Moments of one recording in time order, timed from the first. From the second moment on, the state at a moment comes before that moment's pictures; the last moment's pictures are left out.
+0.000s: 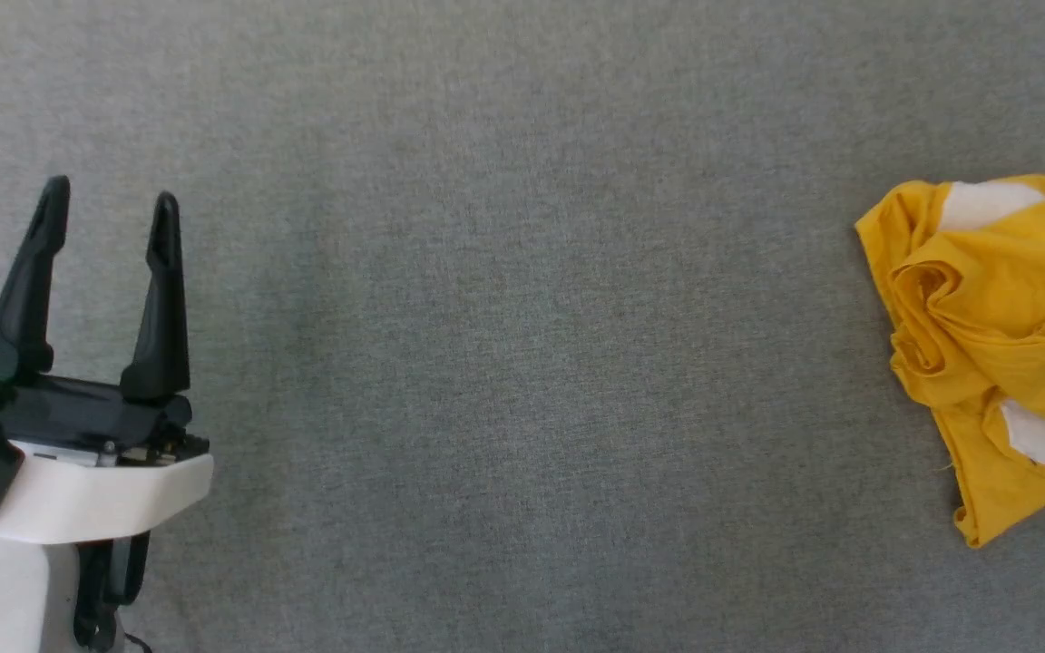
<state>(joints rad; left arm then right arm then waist) -0.17 0.40 -0.03 -0.28 -0.31 -0.02 -0.25 -0.41 -0.27 -0.45 0.05 -0.15 0.13 0.58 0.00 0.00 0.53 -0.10</state>
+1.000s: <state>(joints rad) -0.06 0.17 0.06 -0.21 -0.31 -0.10 -0.26 -0.21 -0.07 -0.43 -0.08 -0.02 0.13 0.31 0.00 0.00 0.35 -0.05</state>
